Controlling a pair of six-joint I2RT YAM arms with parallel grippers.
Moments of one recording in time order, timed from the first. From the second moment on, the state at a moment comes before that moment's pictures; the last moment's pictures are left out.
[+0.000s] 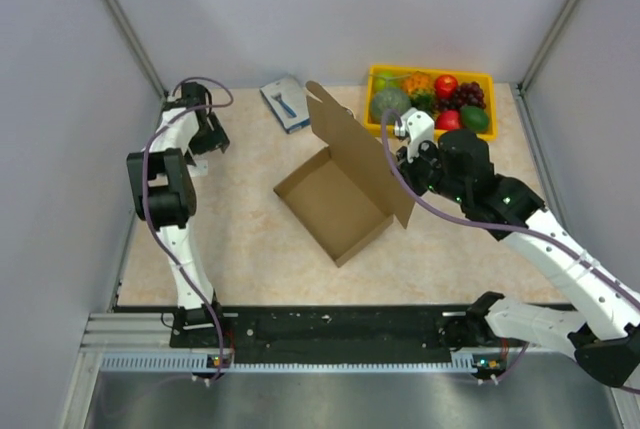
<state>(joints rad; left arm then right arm) 0.11 2.11 1.73 -0.76 -0.19 -0.42 0.68 1.04 1.16 -0.57 0.01 -0.10</state>
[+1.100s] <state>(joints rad) 0.26 2.29 1.90 -0.92 -0.16 -0.70 0.66 0.95 1.16 -0.57 -0.13 -0.08</state>
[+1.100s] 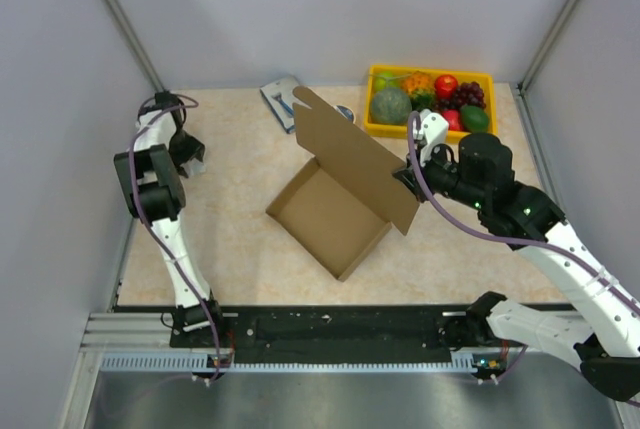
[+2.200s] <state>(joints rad) -0.53 1.58 1.20 -0.61 0.21 -0.87 0.58 1.02 1.09 -0.47 -0.20 -0.08</state>
